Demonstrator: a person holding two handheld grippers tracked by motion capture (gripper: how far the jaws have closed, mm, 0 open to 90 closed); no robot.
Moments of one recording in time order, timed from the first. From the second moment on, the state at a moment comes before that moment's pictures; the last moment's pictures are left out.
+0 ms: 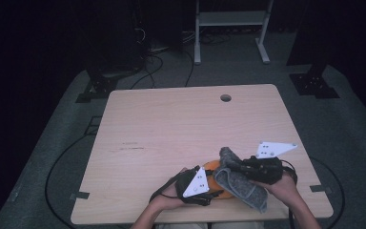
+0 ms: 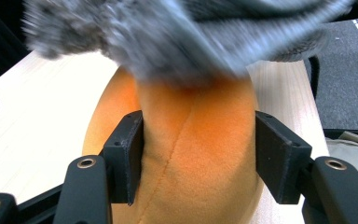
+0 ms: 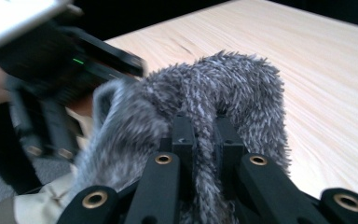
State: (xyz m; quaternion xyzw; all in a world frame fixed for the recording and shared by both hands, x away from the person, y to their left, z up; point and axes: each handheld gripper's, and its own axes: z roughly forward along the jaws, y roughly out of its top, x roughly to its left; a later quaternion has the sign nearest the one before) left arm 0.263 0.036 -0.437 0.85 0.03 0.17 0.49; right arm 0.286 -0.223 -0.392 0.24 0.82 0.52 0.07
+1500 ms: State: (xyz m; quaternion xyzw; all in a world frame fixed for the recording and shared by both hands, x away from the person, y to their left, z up) left arm 0.291 0.063 -0.437 0.82 0.15 0.10 0.53; right arm 0.304 -0.258 -0.421 0.33 0.80 0.49 0.09
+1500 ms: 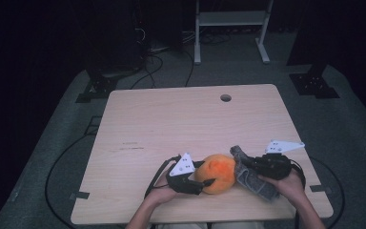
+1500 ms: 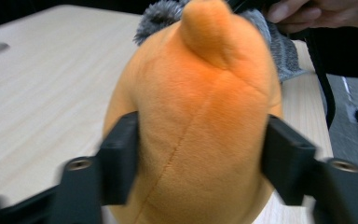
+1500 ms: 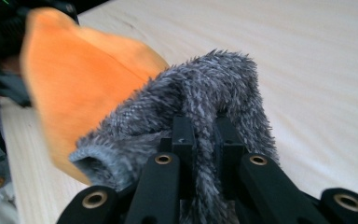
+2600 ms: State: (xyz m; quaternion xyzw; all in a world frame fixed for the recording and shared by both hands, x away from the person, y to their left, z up) left arm 0.278 0.049 -0.417 0.85 0.14 0.16 0.48; right arm 0.275 -0.208 -0.386 0.25 0.79 0.54 0.11
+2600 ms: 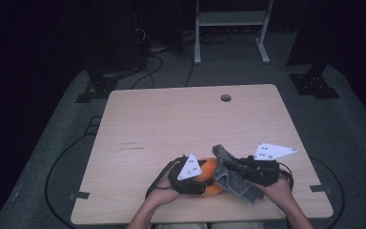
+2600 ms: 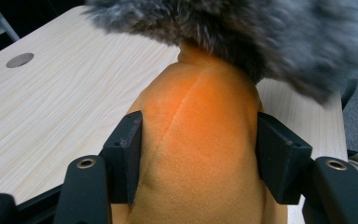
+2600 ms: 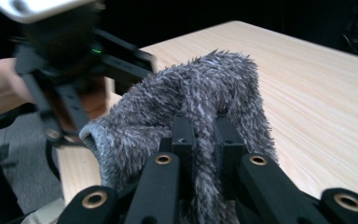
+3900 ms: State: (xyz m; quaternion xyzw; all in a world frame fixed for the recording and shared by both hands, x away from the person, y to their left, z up) left arm 0.292 0.067 -0.427 0.85 0.15 0.08 0.49; right arm 0.276 -0.223 -0.406 0.25 0.81 0.52 0.10
